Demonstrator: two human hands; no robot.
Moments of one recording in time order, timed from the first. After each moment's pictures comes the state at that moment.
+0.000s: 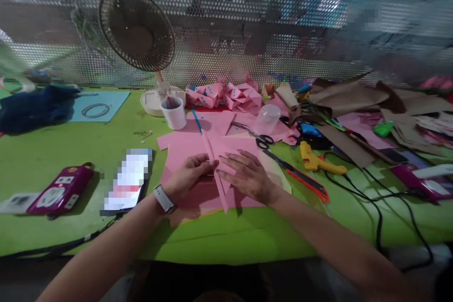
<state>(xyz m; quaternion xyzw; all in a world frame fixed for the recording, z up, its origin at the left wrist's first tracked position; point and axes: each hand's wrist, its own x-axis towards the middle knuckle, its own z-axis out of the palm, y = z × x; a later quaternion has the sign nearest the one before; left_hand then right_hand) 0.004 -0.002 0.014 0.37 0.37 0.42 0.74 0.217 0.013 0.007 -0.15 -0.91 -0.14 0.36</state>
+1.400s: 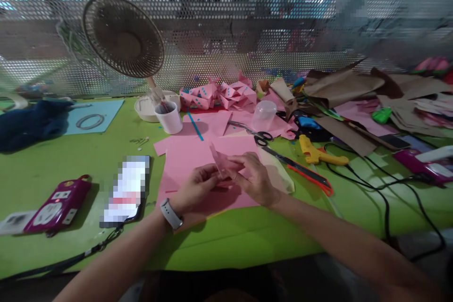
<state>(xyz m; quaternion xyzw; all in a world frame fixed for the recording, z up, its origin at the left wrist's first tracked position) 0.019 -0.015 0.008 0.43 0.37 0.40 0.72 0.201 0.002 0.002 -0.33 -0.80 0.09 0.49</state>
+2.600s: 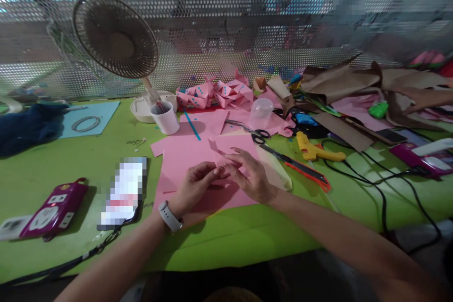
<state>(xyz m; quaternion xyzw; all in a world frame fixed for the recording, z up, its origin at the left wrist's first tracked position) 0.023 -0.016 0.006 0.44 0.40 0.44 0.67 0.201 0.005 -0.002 -0.29 -0.79 0.08 0.53</state>
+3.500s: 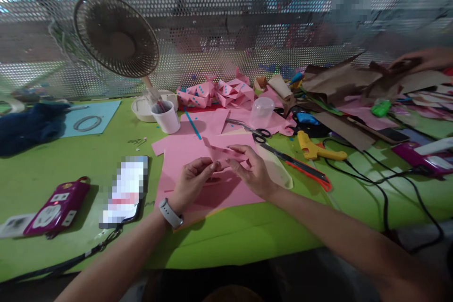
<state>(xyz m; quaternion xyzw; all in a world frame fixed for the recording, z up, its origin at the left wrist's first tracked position) 0.018 -0.012 0.005 0.46 0.44 0.47 0.61 0.202 0.008 -0.006 -0.37 -0.71 0.29 0.52</state>
